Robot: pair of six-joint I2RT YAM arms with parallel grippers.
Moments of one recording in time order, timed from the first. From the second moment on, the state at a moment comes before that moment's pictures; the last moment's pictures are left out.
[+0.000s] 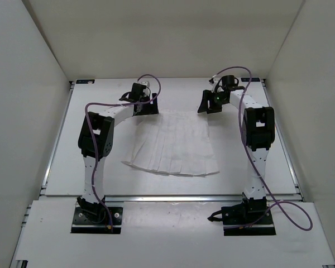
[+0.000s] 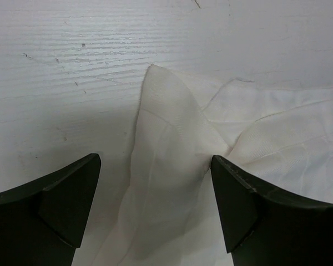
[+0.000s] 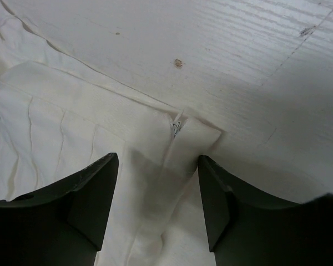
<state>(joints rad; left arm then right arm) -0.34 2.16 1.59 -0.23 0.03 -0.33 0.08 2.30 1.85 -0.55 -0.56 0.05</state>
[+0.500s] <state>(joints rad) -0.34 2.17 1.60 -0.22 0.11 -0.34 0.08 2.31 1.91 -0.58 -0.59 0.05</state>
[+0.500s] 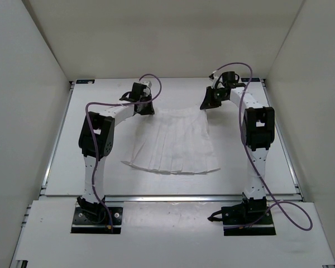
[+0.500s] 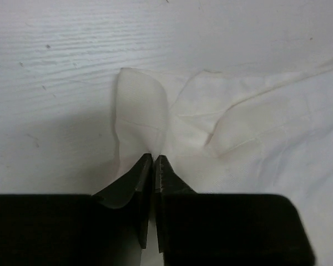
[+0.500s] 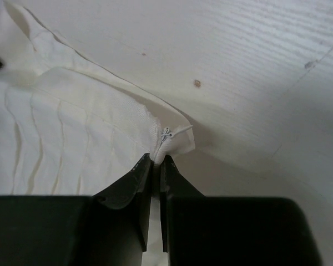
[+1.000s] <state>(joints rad) -0.48 2.05 1.39 -0.30 0.17 -0.30 0.10 2.31 1.93 -0.58 -0.60 0.05</state>
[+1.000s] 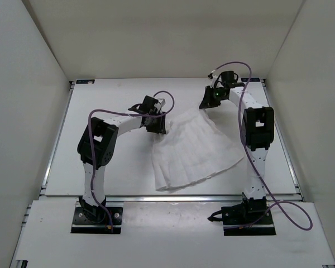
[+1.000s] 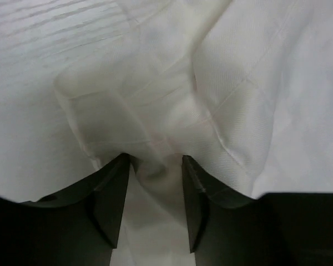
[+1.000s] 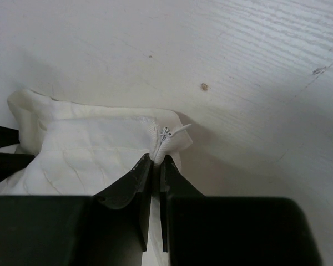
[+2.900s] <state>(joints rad) -0.38 1.60 1.62 -0.25 0.08 -0.19 0.10 1.52 1.66 -0.42 -0.49 0.11</state>
